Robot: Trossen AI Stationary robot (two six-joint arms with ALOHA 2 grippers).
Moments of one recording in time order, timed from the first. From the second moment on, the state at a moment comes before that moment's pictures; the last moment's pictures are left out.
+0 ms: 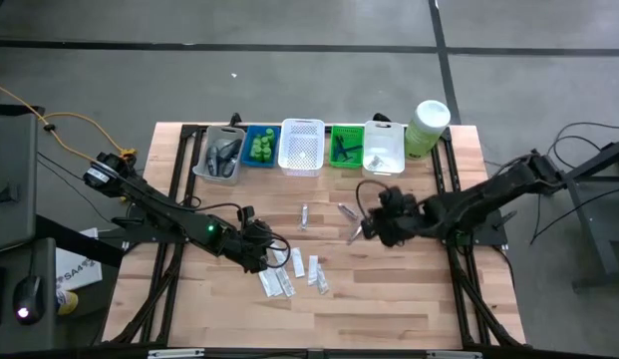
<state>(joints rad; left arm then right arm) -0.45 1.39 0.81 -0.40 -0.58 -0.54 0.33 1.27 0.92 -0.75 0.62 1.31</state>
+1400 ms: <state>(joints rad) -0.45 1.39 0.81 -0.40 -0.56 -0.61 -0.47 1.41 0.89 -0.67 0.57 0.63</state>
